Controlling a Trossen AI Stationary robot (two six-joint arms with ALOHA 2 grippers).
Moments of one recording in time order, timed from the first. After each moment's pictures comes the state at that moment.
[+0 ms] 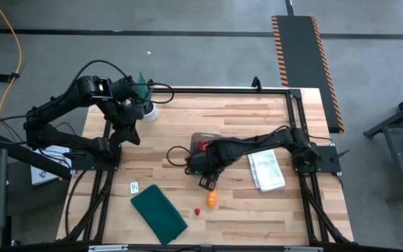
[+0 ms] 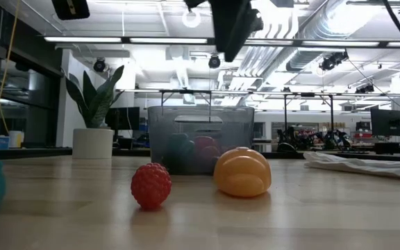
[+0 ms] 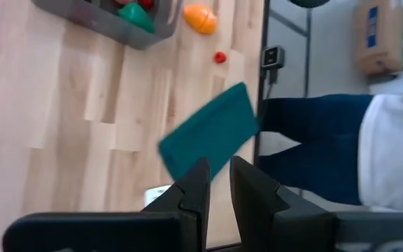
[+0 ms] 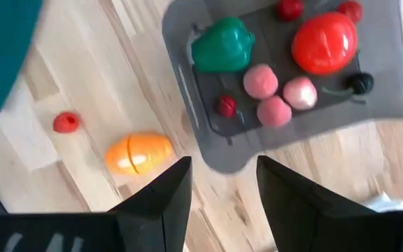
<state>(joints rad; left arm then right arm) 0.52 1.15 1.44 -1.57 0.65 0.06 0.23 2.15 2.17 -1.43 0.07 0.61</state>
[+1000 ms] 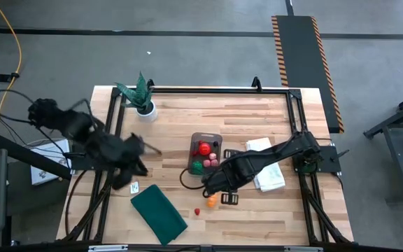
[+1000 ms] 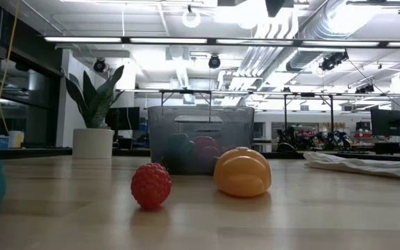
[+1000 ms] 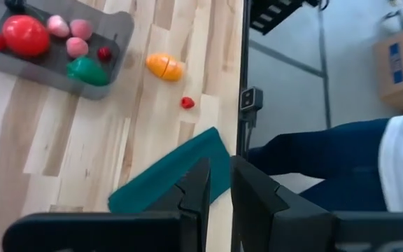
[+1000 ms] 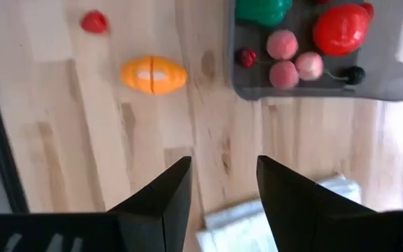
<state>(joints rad) -0.36 1.14 1.44 -1.12 0.00 -0.72 0.39 2.06 2.17 -1.57 0.13 0.45</state>
